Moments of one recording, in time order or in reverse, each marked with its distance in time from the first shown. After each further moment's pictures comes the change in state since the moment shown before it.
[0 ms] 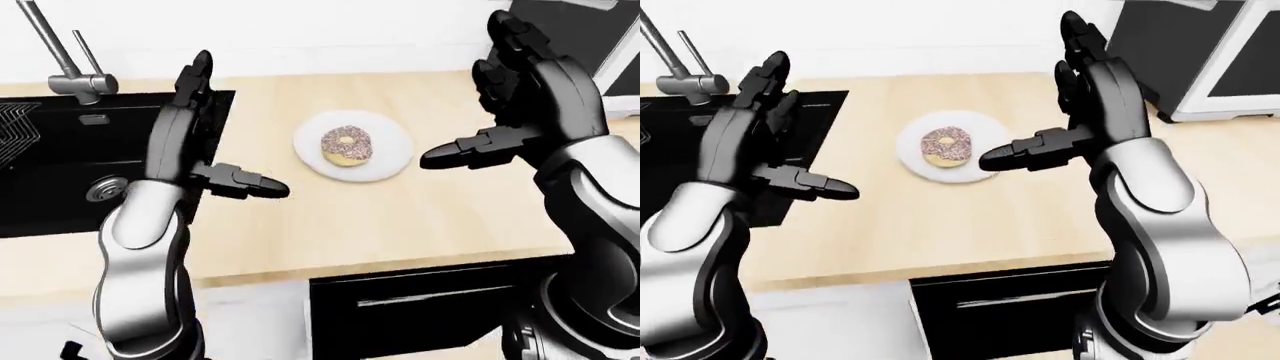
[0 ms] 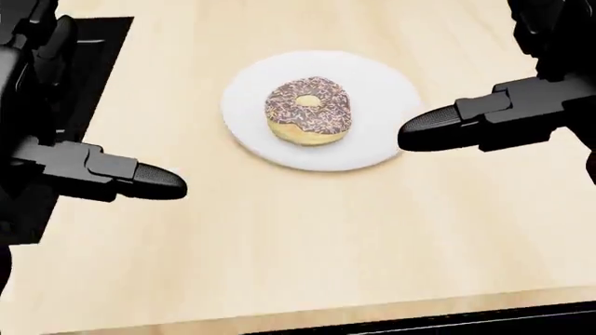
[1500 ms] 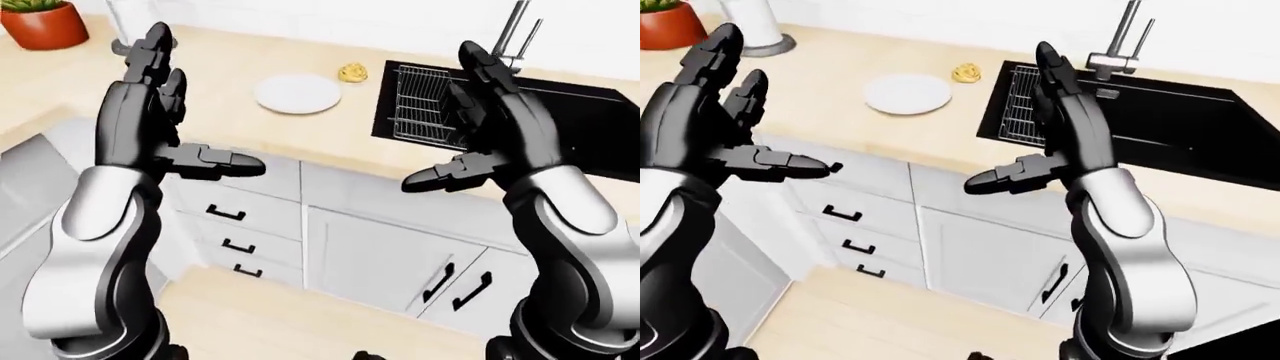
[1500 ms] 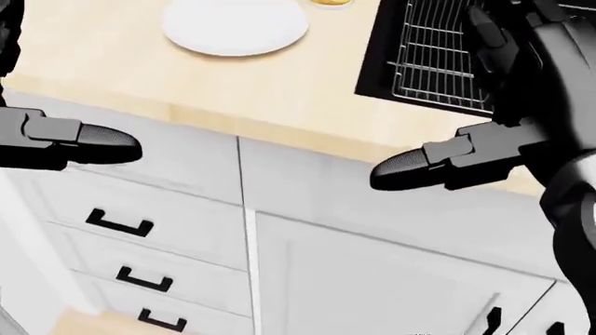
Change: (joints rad) left arm -0.050 0.157 0.109 0.000 -0.363 0.051 0.225; right arm 0.147 0.114 0.031 -0.007 -0.030 -0.164 0.028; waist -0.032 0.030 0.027
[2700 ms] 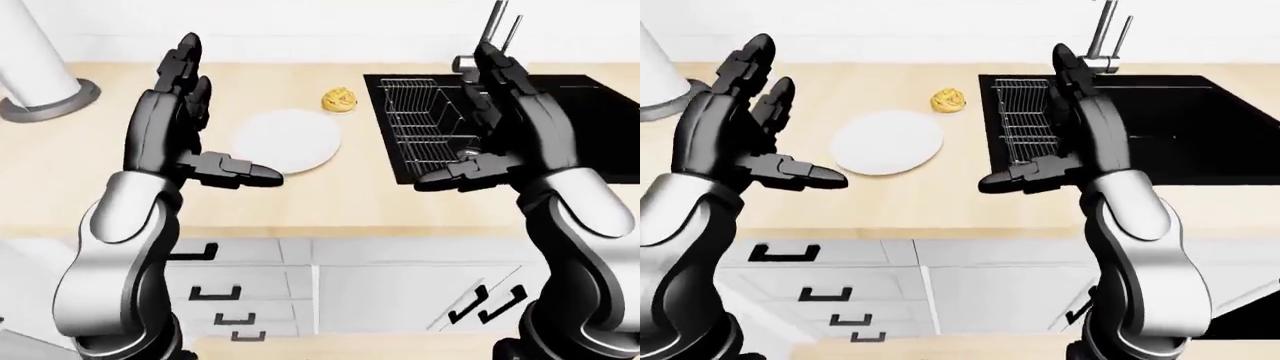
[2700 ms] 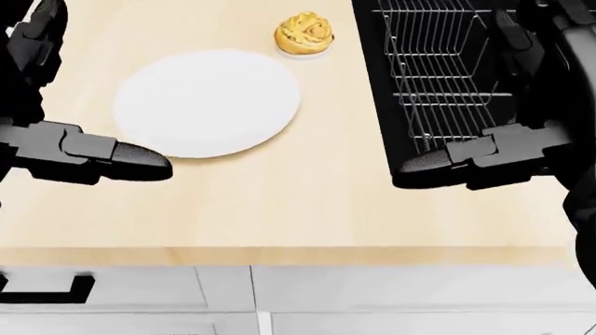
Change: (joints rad) left arm 0.022 -0.048 -0.057 0.003 0.035 -0.035 -0.041; right arm 0.019 -0.026 -0.044 -0.002 -0.011 0.002 0.021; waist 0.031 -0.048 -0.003
